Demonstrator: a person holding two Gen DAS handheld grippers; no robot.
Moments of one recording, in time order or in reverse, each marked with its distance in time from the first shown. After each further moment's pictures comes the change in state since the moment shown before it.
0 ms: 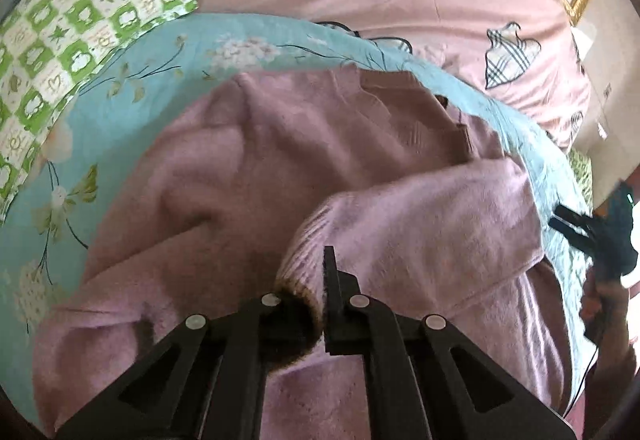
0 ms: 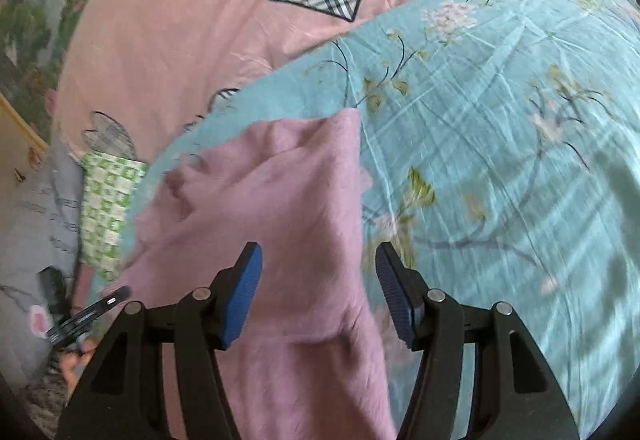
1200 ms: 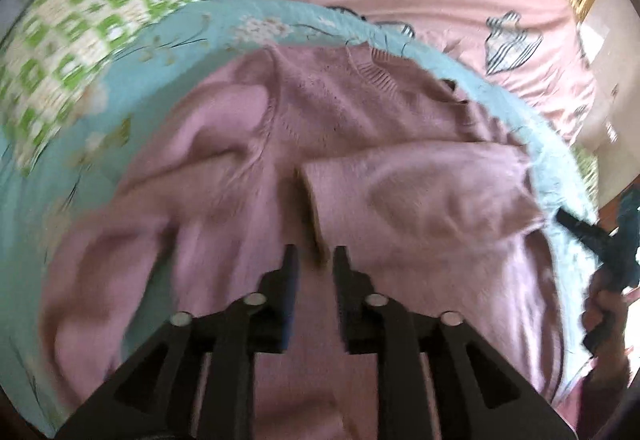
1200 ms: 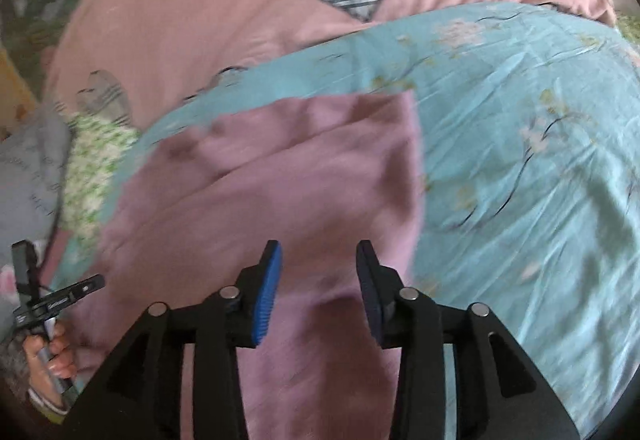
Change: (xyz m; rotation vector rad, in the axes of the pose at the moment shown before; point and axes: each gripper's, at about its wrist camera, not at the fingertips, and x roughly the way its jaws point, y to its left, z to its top) left arm -0.051 0.008 -0.050 -0.054 0.032 0.005; right arm -0.047 0.020 -0.040 -0.132 0.008 -0.047
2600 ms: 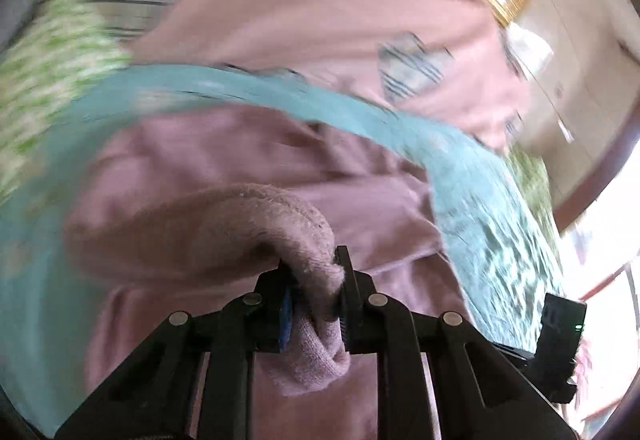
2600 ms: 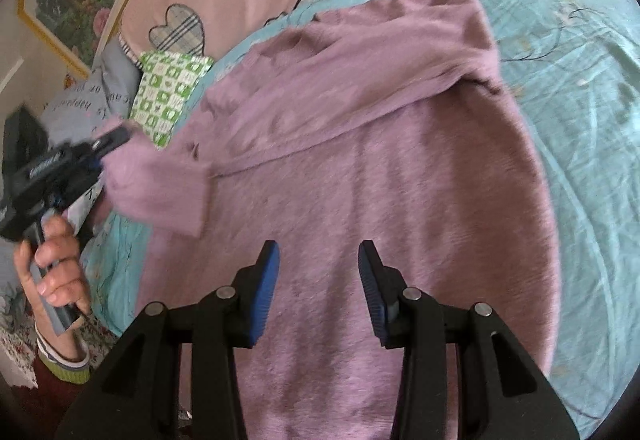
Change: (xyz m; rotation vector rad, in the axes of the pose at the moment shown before) left arm -0.022 -0.141 0.018 0.133 -0.086 -0.181; right arm -0.032 0.047 -0.103 0.013 0.123 0.165
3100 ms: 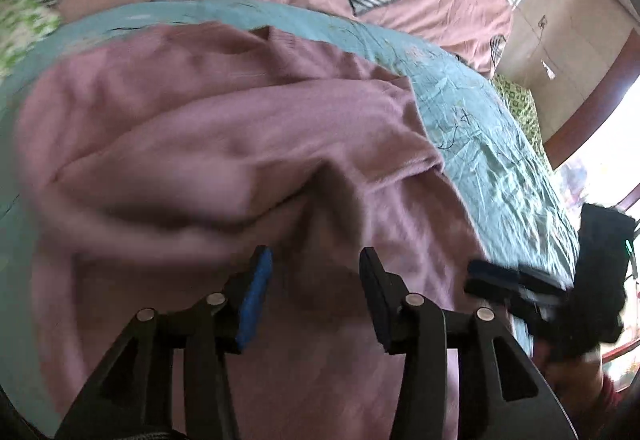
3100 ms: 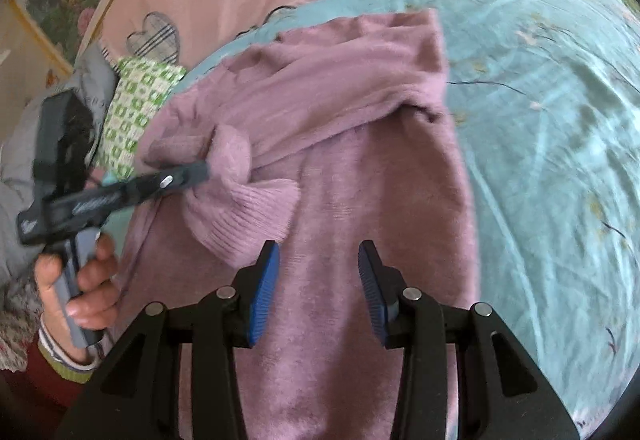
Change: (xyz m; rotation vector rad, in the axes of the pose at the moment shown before) left arm 0.050 -0.003 -0.055 0.078 0.161 -0.031; right arm -0.009 -0.020 0.013 -0.058 -0.015 -0.083
